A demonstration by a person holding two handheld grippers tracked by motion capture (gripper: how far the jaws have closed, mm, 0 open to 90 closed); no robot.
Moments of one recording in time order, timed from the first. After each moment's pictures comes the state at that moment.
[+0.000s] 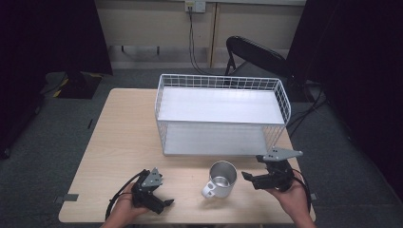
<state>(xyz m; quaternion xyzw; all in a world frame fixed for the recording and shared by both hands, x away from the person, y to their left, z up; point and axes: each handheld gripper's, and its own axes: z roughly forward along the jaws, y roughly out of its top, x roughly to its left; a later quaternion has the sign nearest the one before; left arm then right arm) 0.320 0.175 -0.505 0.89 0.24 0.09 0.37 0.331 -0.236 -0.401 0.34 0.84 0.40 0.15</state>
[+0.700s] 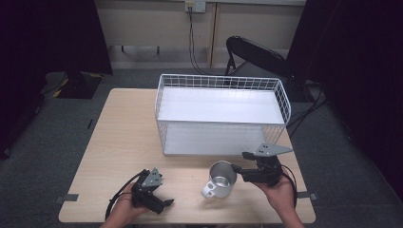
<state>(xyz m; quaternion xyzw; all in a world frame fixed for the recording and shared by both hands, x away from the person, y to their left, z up) 0.320 0.175 -0.505 0.89 0.24 0.09 0.37 0.340 -0.208 -0.400 0.34 0.82 0.44 0.14</state>
